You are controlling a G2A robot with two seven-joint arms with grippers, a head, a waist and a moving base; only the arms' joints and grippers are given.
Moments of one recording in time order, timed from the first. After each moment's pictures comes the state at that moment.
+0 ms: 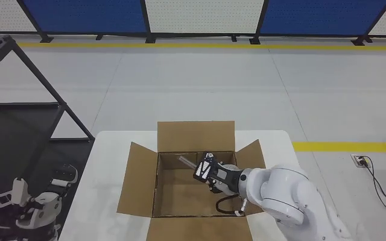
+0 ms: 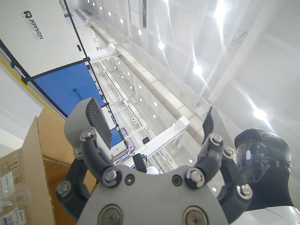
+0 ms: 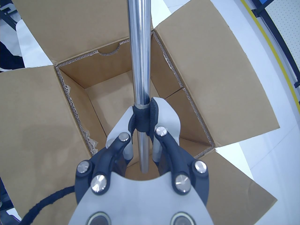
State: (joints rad) left arm 1.61 -1.26 -1.91 -2.03 -0.56 -0.55 -0.35; right arm -0.74 -1.22 1.06 -1.92 -0.94 -0.47 1.14
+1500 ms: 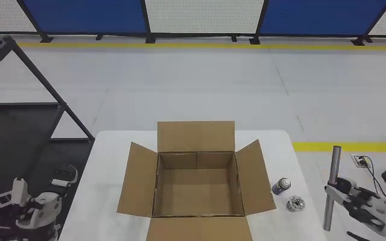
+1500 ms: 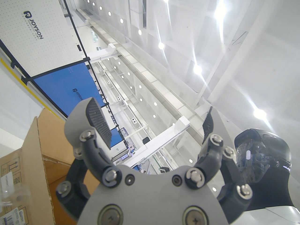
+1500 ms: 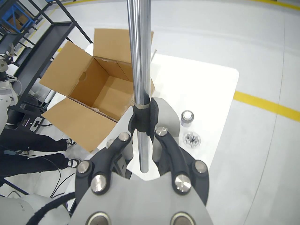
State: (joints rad) left arm 1.61 -1.26 -1.91 -2.03 -0.56 -0.55 -0.35; right arm -1.41 -1.13 2.27 -2.35 -0.26 -0.20 1.38
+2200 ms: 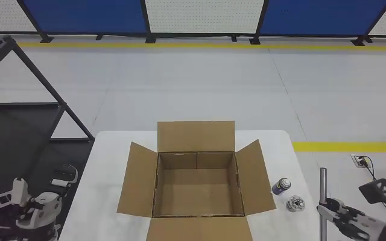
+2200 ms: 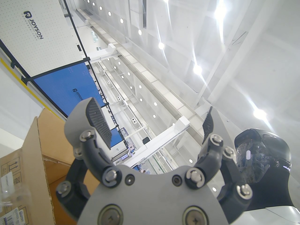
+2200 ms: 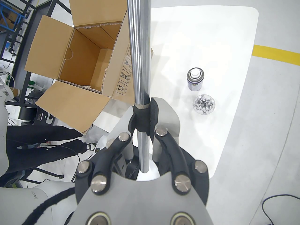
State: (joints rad) left arm 1.61 -1.26 -1.91 -2.03 -0.56 -0.55 -0.35; right arm -1.55 -1.12 2.22 -2.30 -0.29 -0.18 1.38
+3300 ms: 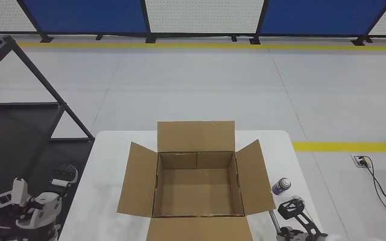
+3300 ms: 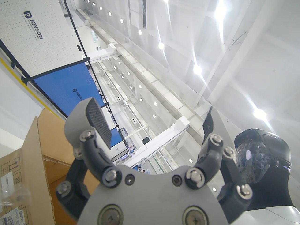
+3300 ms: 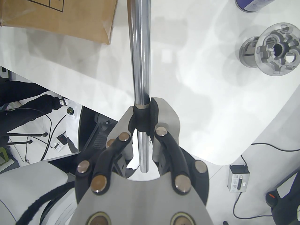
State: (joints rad) left arm 1.61 -1.26 -1.91 -2.03 -0.56 -0.55 -0.35; right arm -1.53 -1.08 1.70 -2.14 -0.78 -0.11 1.39
